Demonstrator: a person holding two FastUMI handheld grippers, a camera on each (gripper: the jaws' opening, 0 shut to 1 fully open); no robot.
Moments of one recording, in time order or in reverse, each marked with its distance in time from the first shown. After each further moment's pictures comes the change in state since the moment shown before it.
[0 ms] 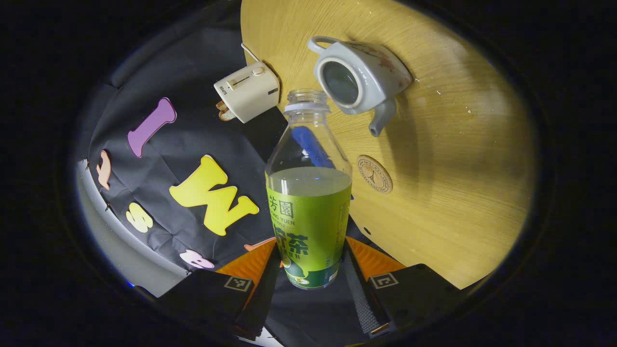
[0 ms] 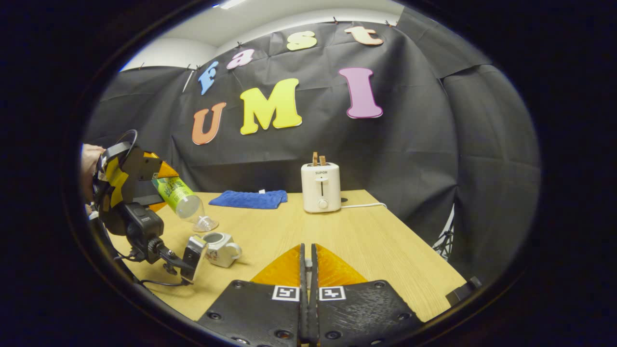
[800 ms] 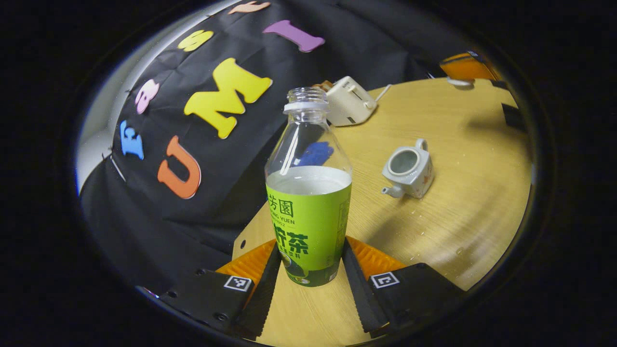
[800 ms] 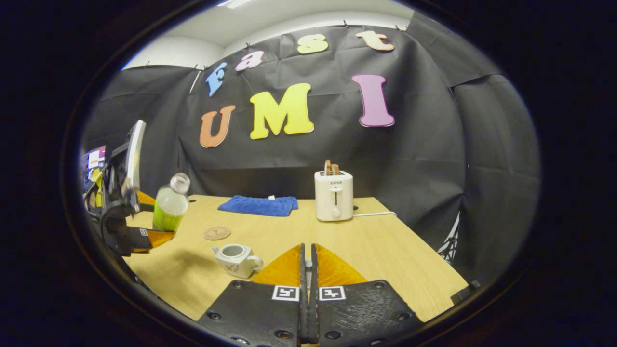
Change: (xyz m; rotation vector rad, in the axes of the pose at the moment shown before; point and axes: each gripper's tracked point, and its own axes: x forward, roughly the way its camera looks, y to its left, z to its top) left arm -0.020 -0.058 -0.002 -1.283 -0.248 -0.263; right arm -0.002 0.040 0.026 -0.027 -0.016 0.026
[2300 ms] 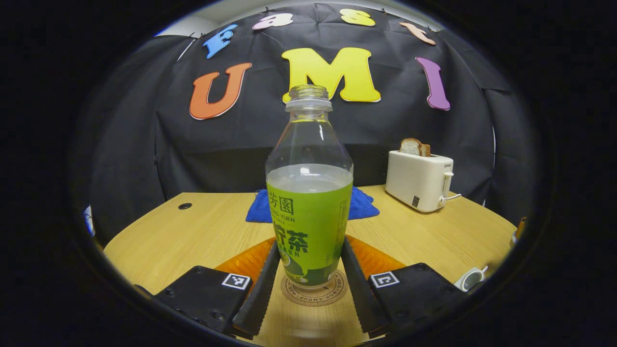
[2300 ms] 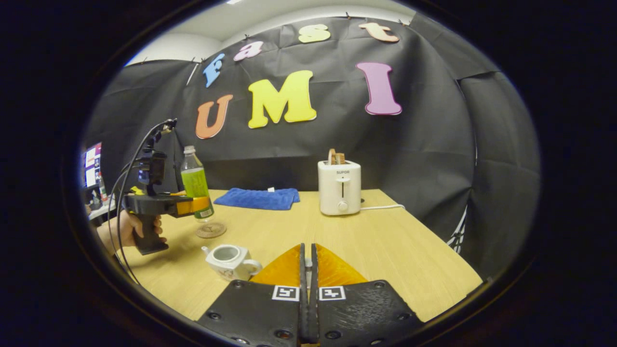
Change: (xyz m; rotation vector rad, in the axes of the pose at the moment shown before) left arm 0.145 0.021 0.022 -0.729 -0.155 -0.066; right arm 0.048 0.008 -0.019 0.005 0.060 -0.005
